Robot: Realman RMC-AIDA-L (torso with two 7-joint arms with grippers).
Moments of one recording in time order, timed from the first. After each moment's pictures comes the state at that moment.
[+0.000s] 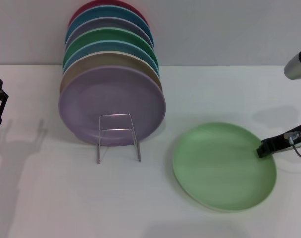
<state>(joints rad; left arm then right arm) -0.32 -2.07 -0.56 -0.26 1.94 1.50 -0.05 0.59 2.06 2.02 1.05 -2.68 1.33 -0.42</state>
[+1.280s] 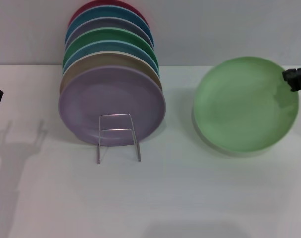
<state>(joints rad) -0.31 -2.07 -0.56 -0.27 1.95 1.56 -0.05 0.40 2.08 1.99 1.42 -2.58 1.03 -0.70</state>
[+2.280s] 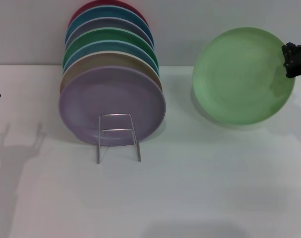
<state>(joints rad) -0.29 -2.07 -0.56 -0.27 1.95 1.59 -0.05 0.23 2.08 1.77 1.30 -2.14 0.43 -1.20</state>
